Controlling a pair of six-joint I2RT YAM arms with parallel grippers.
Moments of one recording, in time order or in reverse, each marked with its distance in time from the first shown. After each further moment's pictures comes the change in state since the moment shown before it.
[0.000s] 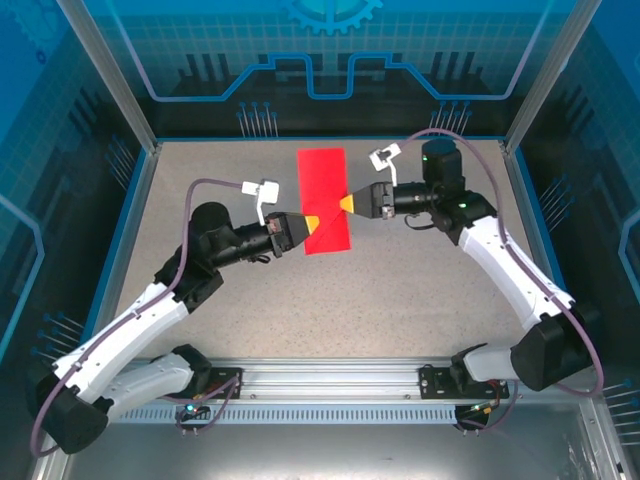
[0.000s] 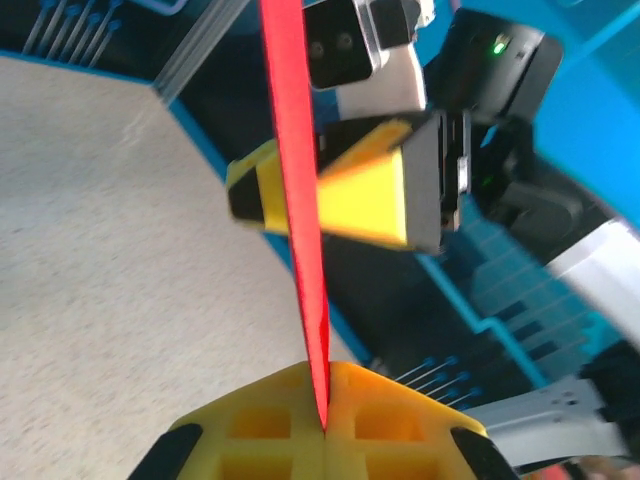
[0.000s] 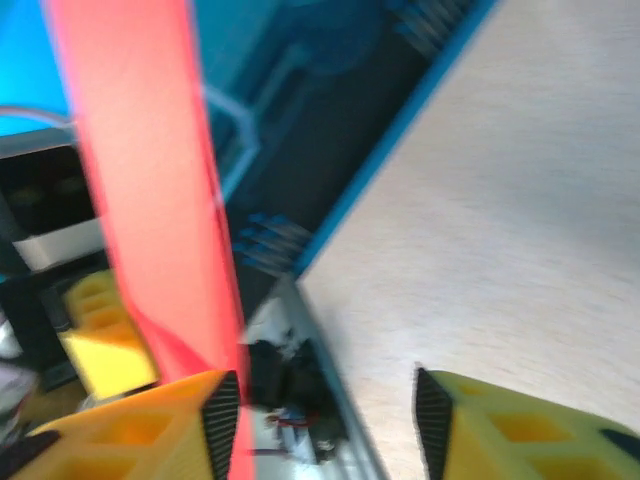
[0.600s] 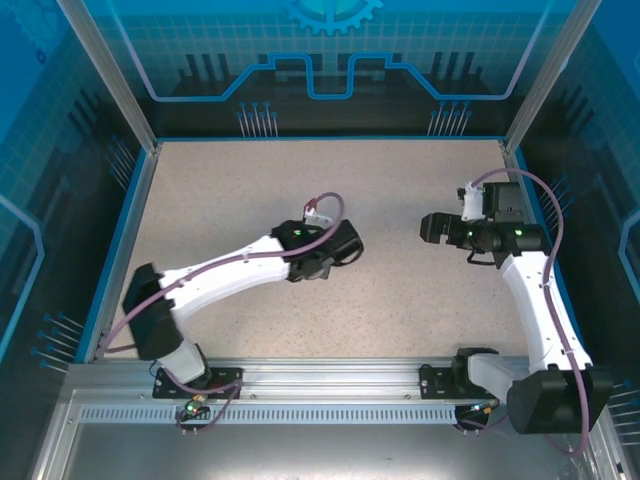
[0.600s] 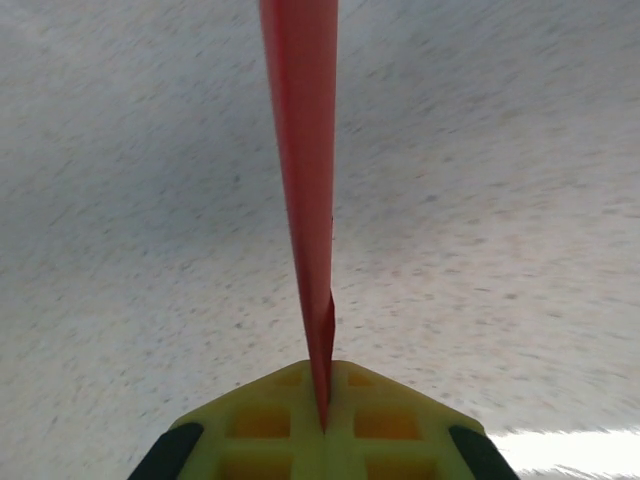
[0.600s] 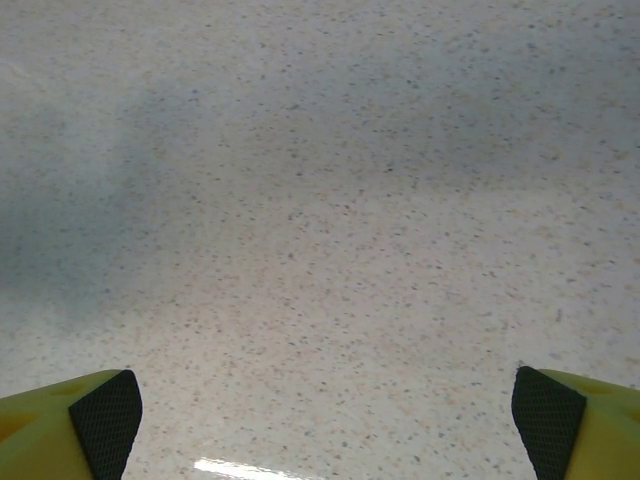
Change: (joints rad) left arm -0.350 0.742 0.571 -1.126 -1.005 -0.114; right arm -0.318 -0.230 -0.192 -0.418 0.710 -0.294
